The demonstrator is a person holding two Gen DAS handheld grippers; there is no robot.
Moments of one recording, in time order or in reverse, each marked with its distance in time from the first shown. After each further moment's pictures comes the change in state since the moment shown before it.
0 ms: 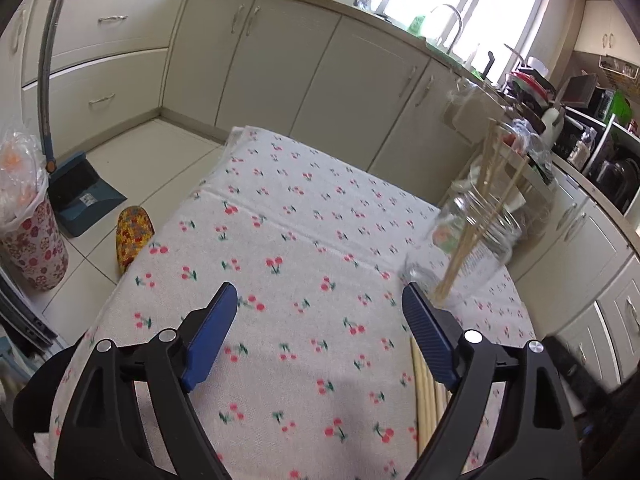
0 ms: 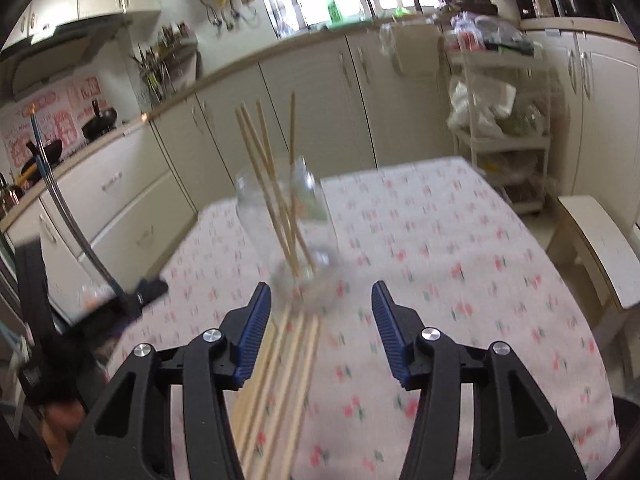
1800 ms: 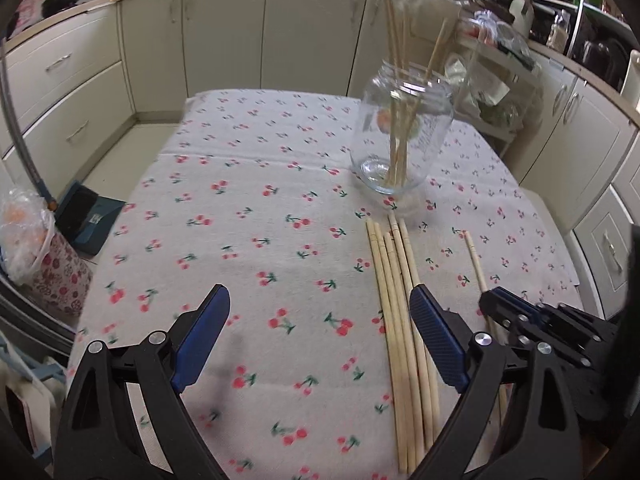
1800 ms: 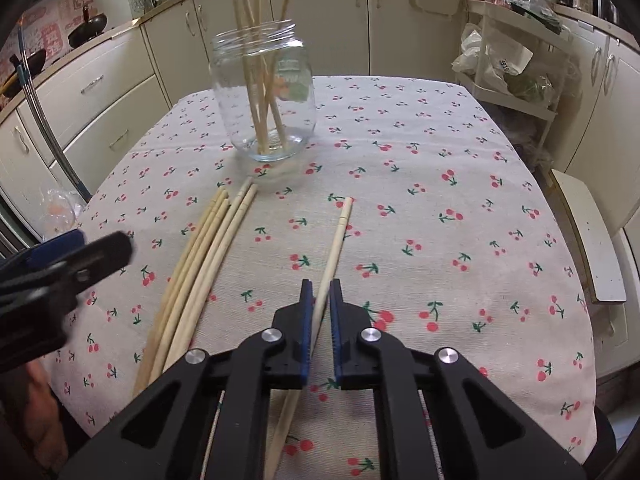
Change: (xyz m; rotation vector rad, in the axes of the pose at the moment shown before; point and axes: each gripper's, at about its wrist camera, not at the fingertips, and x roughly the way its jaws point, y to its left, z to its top) left arm -0.010 -0.071 -0.043 0.292 0.216 0.091; right arm 0.031 -0.012 -0.038 -0.140 0.267 -0.087
